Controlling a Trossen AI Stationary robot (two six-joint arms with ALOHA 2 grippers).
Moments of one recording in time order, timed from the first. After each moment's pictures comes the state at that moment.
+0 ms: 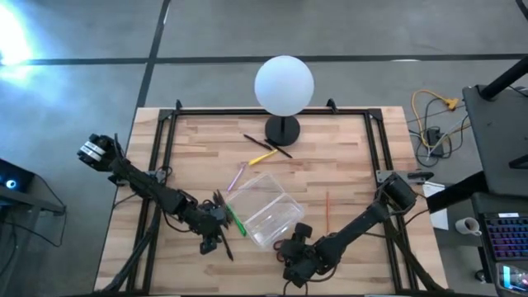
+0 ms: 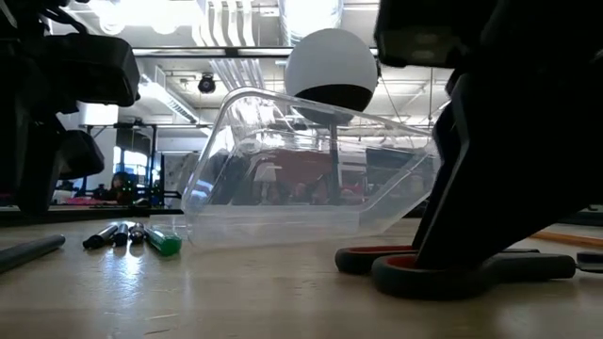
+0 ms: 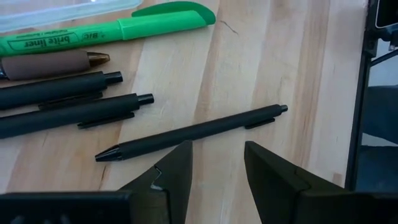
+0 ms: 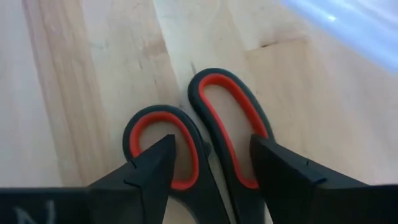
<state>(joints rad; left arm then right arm) -0.53 1.39 0.62 -0.15 0.05 -0.88 0.67 2.15 1.39 -0.49 0.42 0.91</state>
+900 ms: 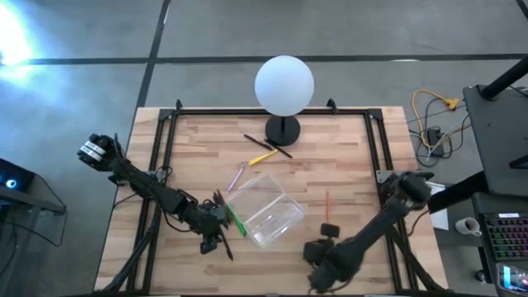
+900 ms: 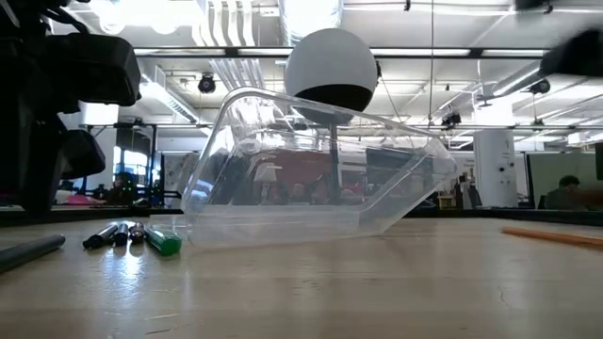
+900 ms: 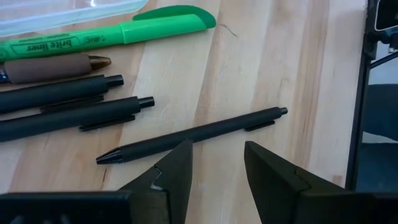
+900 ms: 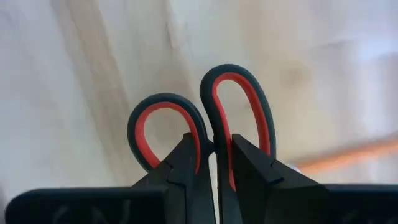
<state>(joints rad) -0.53 1.39 0.62 -0.15 0.05 -0.88 0.76 1.95 1.46 -1.07 0.28 1.05</state>
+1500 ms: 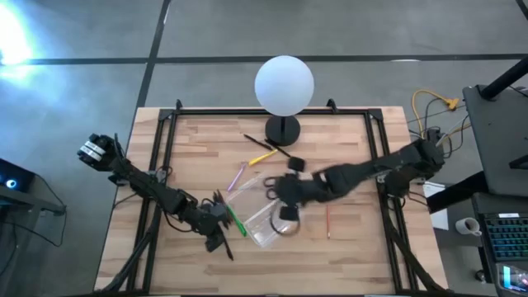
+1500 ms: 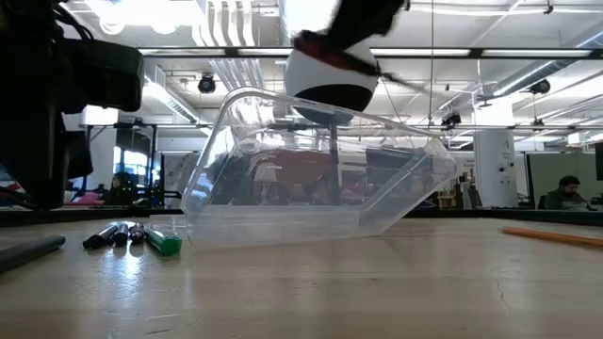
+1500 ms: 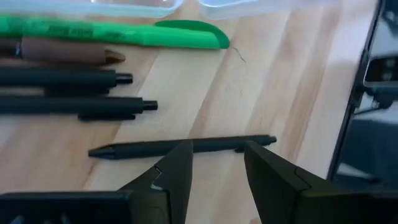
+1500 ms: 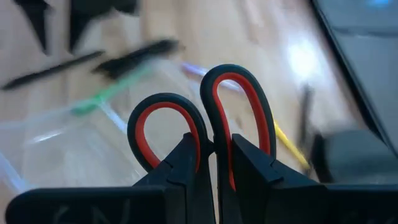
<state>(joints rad) -0.53 1.39 0.62 -0.12 0.00 -1.12 0.25 1.70 1.45 -0.63 0.38 0.18</state>
